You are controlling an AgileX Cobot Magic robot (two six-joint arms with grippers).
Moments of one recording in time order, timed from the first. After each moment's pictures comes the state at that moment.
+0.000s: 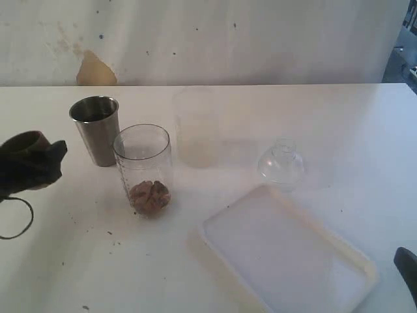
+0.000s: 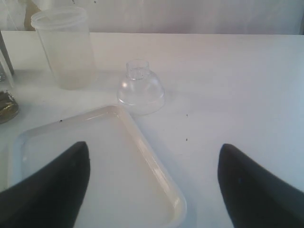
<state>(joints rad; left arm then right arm) 0.00 1.87 -0.42 0.28 -1.16 -0.24 0.13 0.01 -0.01 0.00 0.33 0.09</state>
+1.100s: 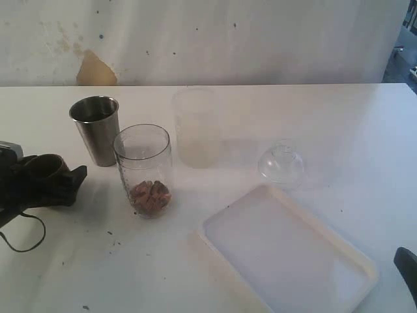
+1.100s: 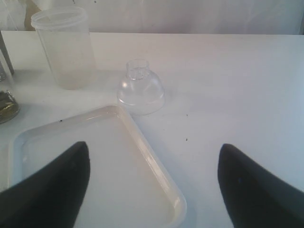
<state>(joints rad) 0.00 2.07 -0.49 0.32 -1.20 -0.05 0.13 0.01 -0.01 0.00 0.33 0.09</state>
